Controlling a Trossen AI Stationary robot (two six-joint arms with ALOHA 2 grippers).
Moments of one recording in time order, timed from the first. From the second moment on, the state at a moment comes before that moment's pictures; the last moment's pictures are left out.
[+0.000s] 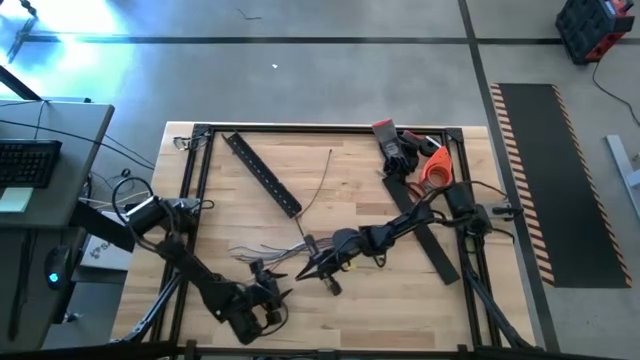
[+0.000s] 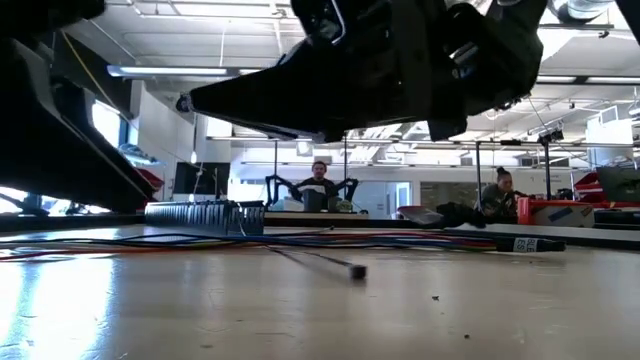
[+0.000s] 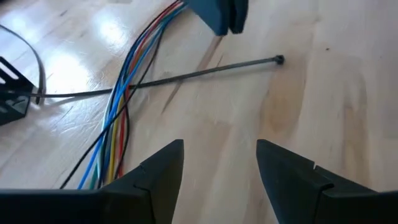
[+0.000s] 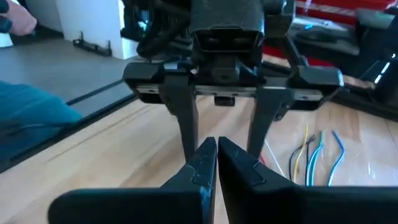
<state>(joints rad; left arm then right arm) -0.86 1.92 0.99 -0.26 -0.94 -0.97 0.24 2.13 1.07 0.84 -0.28 -0.18</state>
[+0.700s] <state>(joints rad) -0.86 1.92 0.99 -0.24 -0.95 -0.99 0.37 1.97 1.20 -0.08 -0.09 -0.71</state>
